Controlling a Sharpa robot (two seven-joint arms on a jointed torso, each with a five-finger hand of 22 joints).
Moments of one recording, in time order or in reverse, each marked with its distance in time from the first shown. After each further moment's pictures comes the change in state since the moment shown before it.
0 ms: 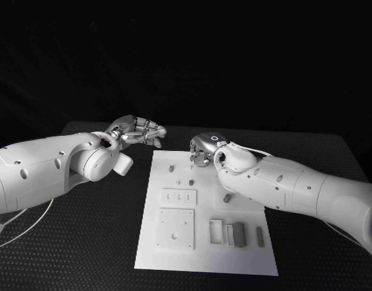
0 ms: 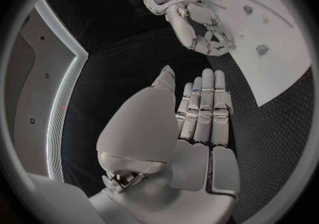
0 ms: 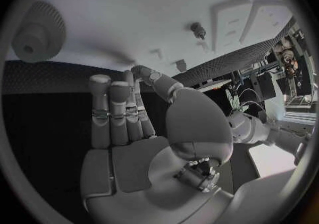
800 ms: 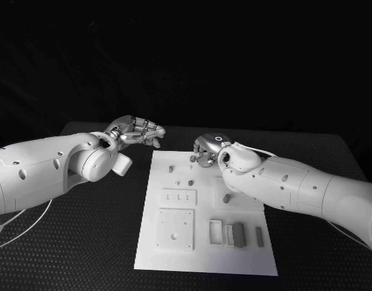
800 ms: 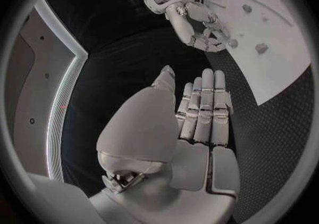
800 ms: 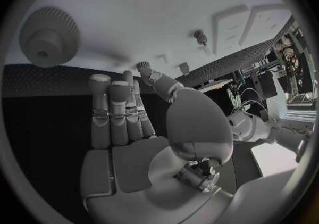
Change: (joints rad) left arm 0.000 -0.004 0.000 -0.002 0.000 0.000 -0.001; left_hand 0.000 0.000 0.000 0.000 0.000 0.000 0.000 0.000 0.000 0.000 0.000 -0.004 0.000 0.000 0.000 0.000 0.002 0.000 0.000 0.000 -0.004 0.000; right arm 0.000 -0.035 0.000 0.018 0.017 0.009 0.005; right_hand -0.008 -0.008 0.003 0.003 0.000 -0.014 0.003 -0.006 -0.001 -0.013 0.006 -0.005 0.000 -0.004 0.004 0.000 0.000 0.000 0.001 0.002 -0.004 0.000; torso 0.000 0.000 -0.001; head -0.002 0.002
